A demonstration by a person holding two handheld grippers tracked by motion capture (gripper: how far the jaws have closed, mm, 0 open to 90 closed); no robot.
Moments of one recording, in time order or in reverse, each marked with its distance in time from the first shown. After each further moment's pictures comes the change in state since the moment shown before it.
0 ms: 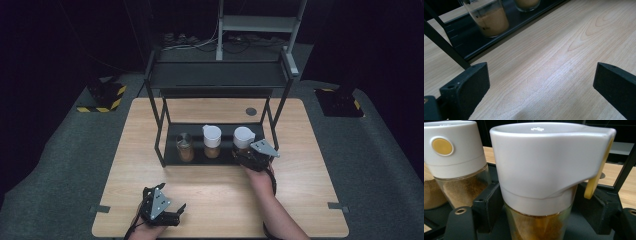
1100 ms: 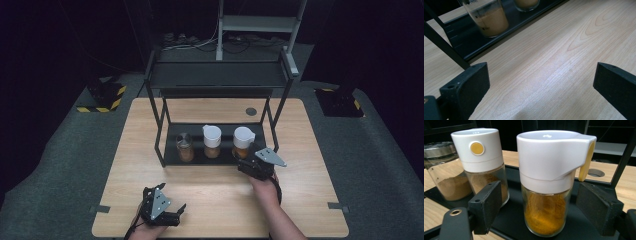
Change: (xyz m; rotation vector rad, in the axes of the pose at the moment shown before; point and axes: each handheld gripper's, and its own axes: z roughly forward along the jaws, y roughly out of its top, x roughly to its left) left arm 0.000 0.000 0.000 0.003 0.000 0.007; right arm 0.003 -0.004 -0.036 -0.021 0.031 0.006
